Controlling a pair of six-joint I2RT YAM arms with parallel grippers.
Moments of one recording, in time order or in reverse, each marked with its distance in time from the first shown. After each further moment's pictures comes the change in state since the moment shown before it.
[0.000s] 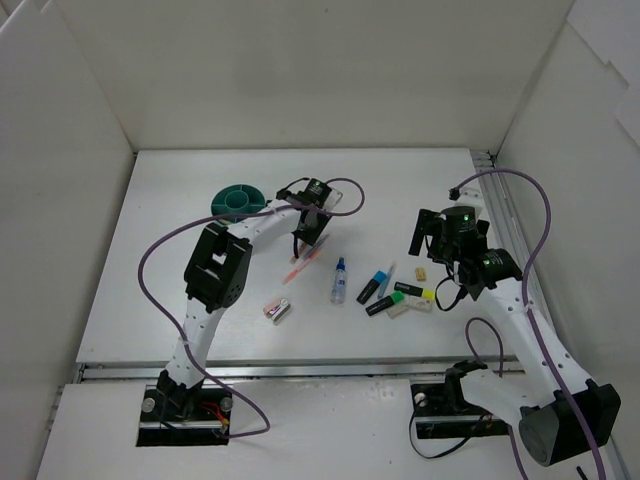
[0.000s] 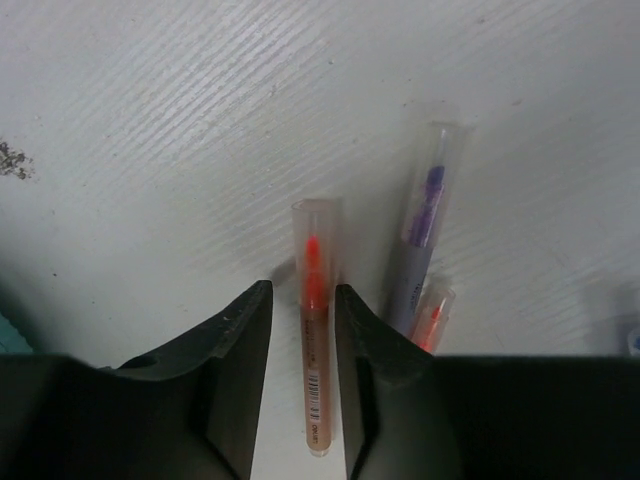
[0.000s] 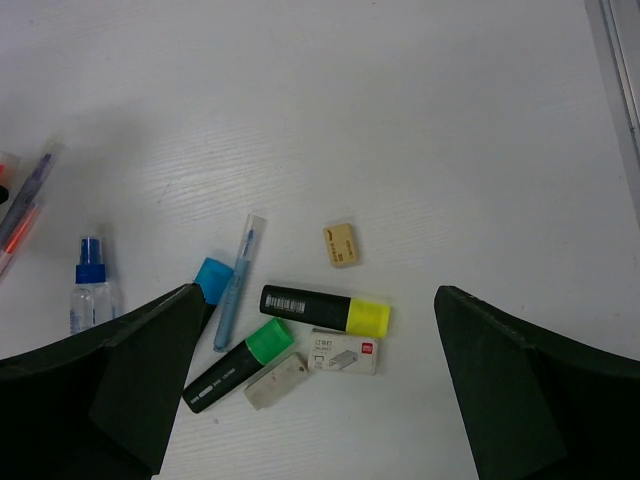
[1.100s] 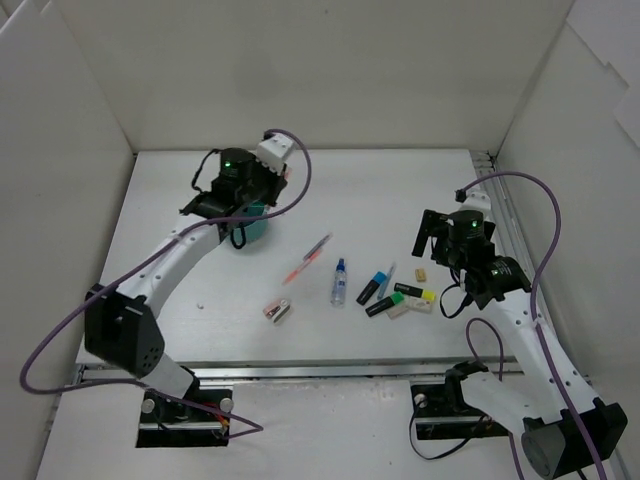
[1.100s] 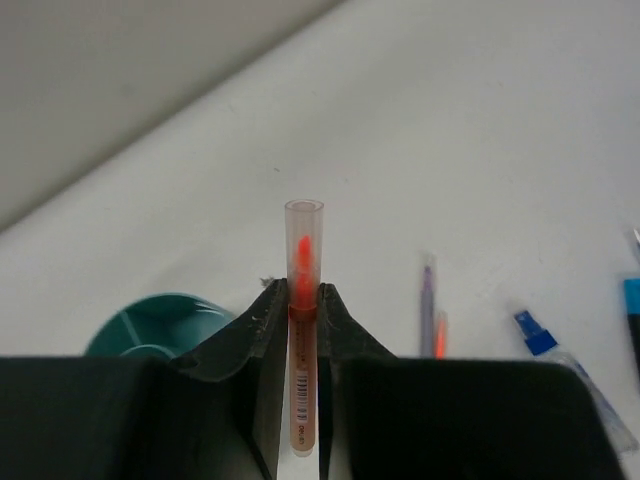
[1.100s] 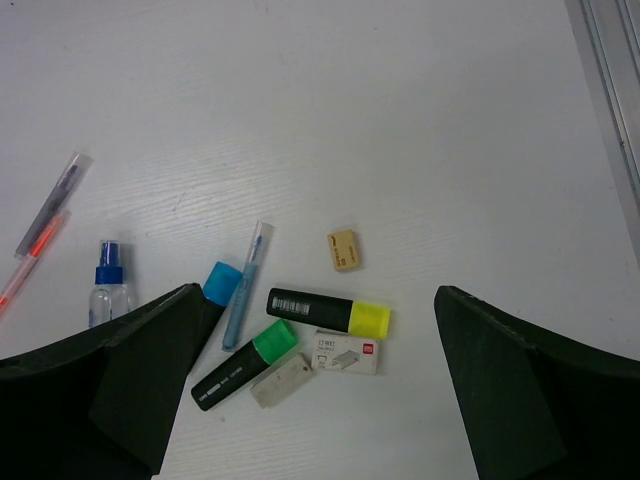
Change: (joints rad) left arm 0.158 -0.663 -0.406 0.435 0.263 0.140; right arm 0.000 -0.069 0.001 -0.007 -0.003 -0.004
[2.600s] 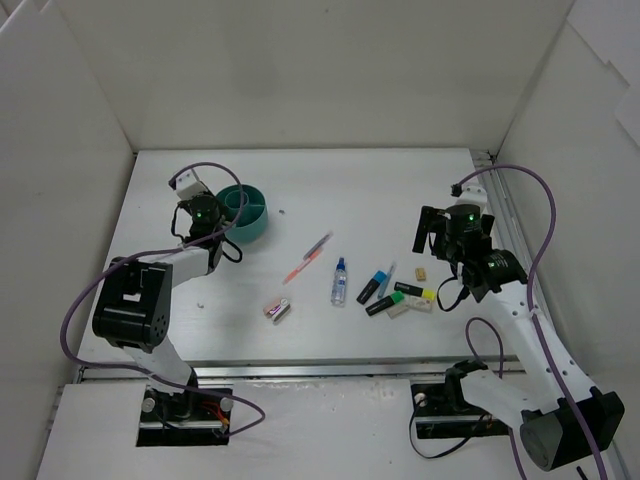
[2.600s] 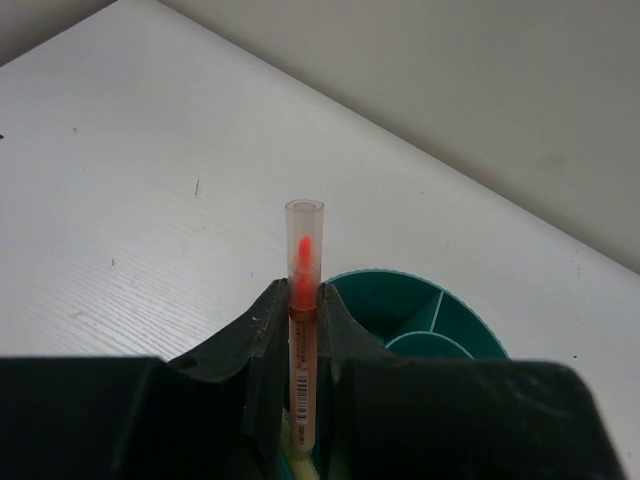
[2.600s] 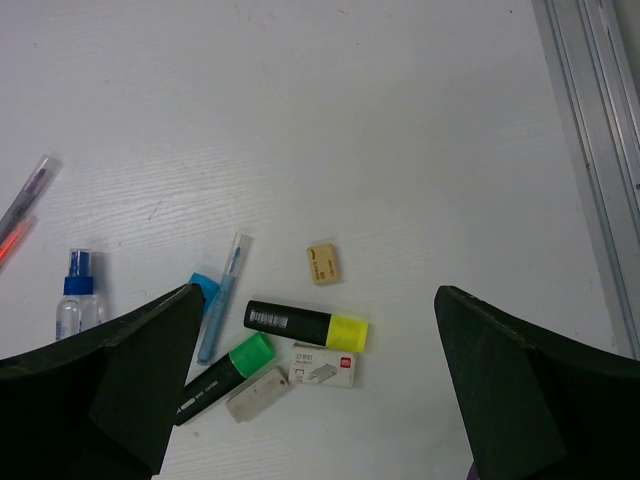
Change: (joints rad) left arm 0.257 0.088 -0.566 0.919 -0.651 -0.583; right arm 0.001 0.045 0.023 0.015 0.034 -0.066
